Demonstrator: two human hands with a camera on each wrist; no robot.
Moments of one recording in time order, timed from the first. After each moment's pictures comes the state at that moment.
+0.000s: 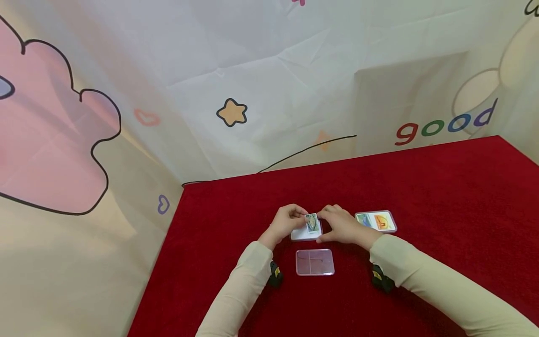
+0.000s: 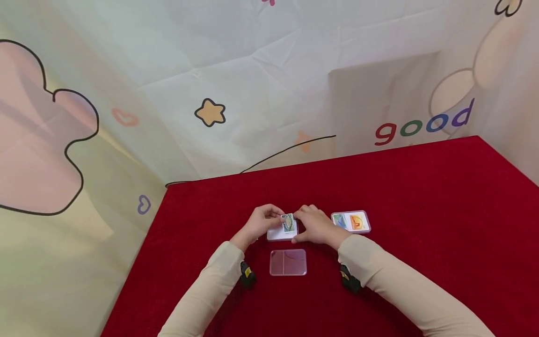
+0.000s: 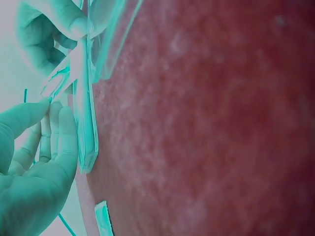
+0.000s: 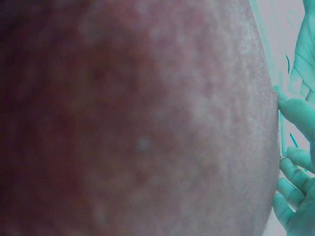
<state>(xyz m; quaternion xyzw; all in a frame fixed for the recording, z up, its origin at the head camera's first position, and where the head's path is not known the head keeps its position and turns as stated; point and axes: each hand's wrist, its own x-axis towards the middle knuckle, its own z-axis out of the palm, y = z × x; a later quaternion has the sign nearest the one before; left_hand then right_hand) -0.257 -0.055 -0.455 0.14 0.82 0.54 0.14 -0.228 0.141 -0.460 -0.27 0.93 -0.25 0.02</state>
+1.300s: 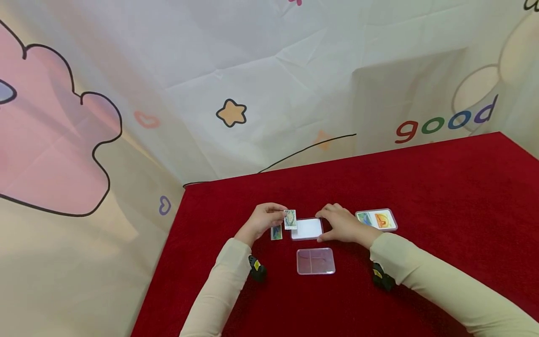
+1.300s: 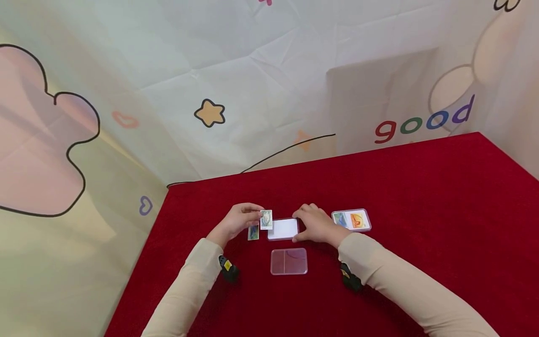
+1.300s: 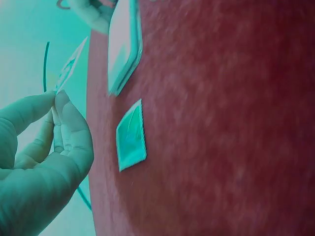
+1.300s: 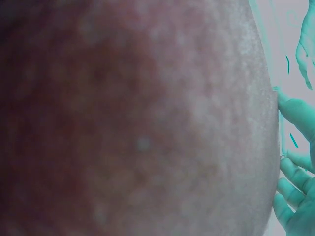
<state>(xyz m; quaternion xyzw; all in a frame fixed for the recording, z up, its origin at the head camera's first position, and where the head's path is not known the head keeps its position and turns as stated) -0.263 -0.102 -0.437 0.04 0.79 0.58 0.19 -0.229 0.141 -0.463 -0.27 0.93 -0.25 0.00</state>
